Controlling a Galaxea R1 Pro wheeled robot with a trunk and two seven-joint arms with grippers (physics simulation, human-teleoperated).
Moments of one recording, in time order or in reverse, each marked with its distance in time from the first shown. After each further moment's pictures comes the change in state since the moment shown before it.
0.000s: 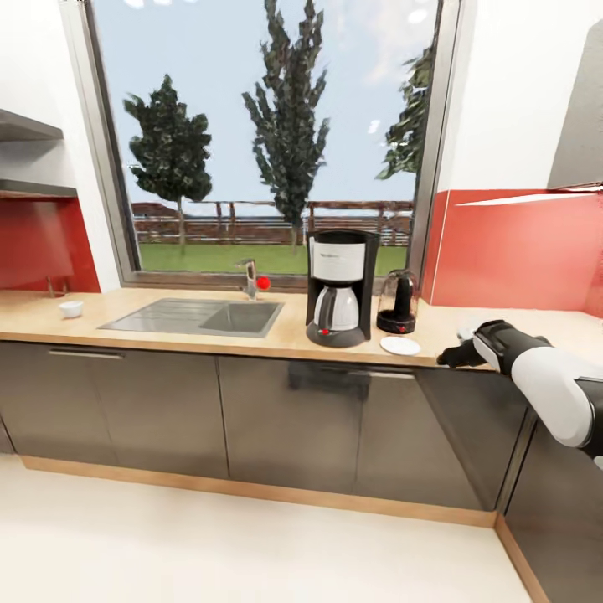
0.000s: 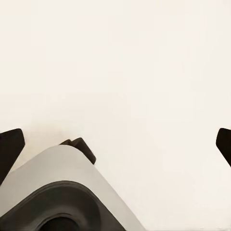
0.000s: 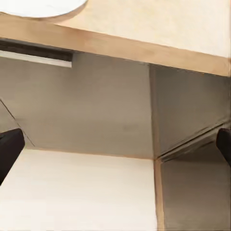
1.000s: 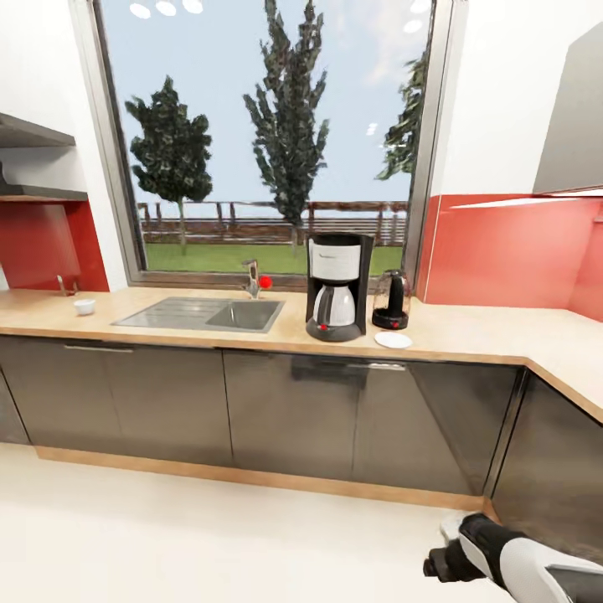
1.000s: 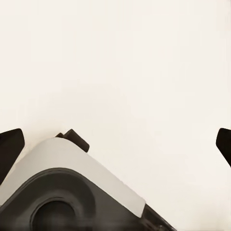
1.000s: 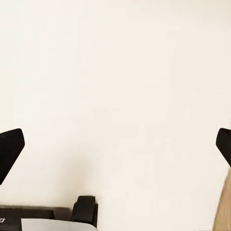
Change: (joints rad) left arm 0.000 -0.014 -0.136 -0.001 -0.062 -0.002 0.003; right arm 0.673 0.105 -0.007 0.035 -0.130 -0.126 0.012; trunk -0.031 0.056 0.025
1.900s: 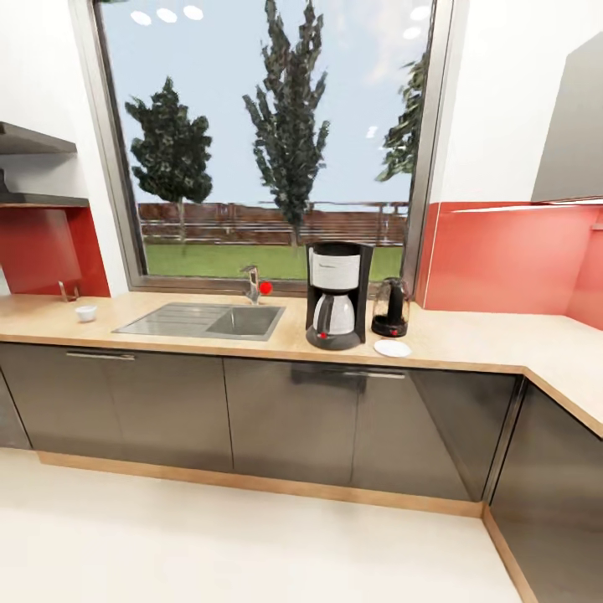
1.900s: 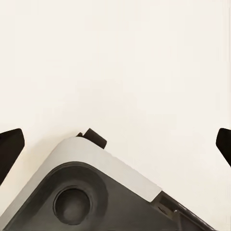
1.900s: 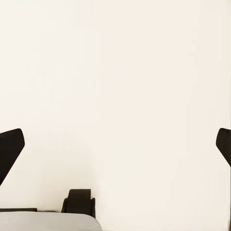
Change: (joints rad) left arm -0.001 -0.038 0.002 -0.089 -0.222 0.019 0.268; right arm 0.429 0.089 0.005 -0.008 -0.083 -0.563 -0.239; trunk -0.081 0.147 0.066
